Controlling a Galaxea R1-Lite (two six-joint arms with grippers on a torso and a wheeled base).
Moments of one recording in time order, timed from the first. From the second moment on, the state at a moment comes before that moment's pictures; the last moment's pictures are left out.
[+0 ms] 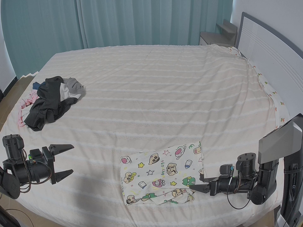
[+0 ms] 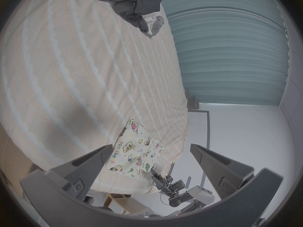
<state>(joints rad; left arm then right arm) 0.18 1.62 -0.17 -0.95 -0.75 -1.09 0.36 2.35 -0.23 -1.53 0.50 0.31</state>
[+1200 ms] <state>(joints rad) 0.18 1.62 -0.17 -0.95 -0.75 -1.09 0.27 2.30 -0.13 -1.53 0.53 0.29</state>
